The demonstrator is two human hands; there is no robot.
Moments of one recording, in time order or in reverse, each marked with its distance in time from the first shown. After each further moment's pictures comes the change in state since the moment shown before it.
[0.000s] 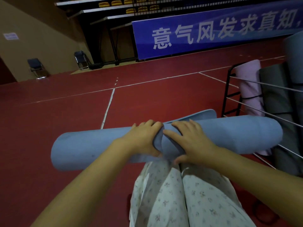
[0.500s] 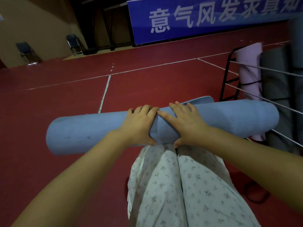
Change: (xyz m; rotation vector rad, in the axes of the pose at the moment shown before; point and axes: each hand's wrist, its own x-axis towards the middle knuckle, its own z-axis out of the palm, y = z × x) left_hand -0.005 -0.001 0.020 0.116 0.129 0.007; right_hand 0.012 -0.007 -0.010 -0.058 -0.295 0.089
